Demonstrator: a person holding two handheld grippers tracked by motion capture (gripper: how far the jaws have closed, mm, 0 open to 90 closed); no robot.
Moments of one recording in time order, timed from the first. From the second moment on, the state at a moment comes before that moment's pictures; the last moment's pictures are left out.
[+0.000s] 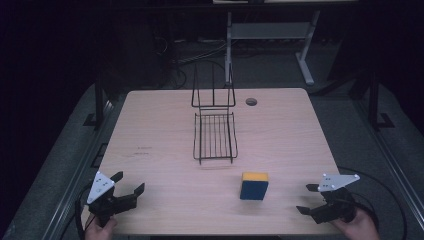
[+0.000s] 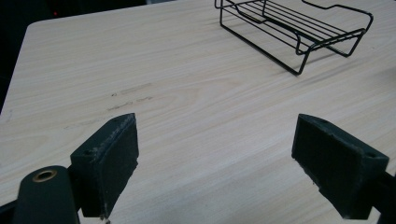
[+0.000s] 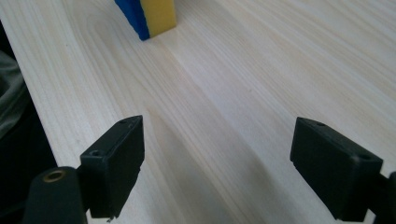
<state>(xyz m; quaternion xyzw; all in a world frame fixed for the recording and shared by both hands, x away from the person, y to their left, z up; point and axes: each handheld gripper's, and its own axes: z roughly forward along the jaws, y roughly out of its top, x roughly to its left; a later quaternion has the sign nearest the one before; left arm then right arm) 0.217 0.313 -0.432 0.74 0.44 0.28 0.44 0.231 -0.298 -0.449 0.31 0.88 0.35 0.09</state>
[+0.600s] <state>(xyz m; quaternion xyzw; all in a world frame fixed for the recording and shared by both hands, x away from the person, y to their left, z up) 0.219 0.311 -0.432 0.74 0.44 0.28 0.43 0.236 -0.276 -0.436 0.27 0.90 0.33 0.08</state>
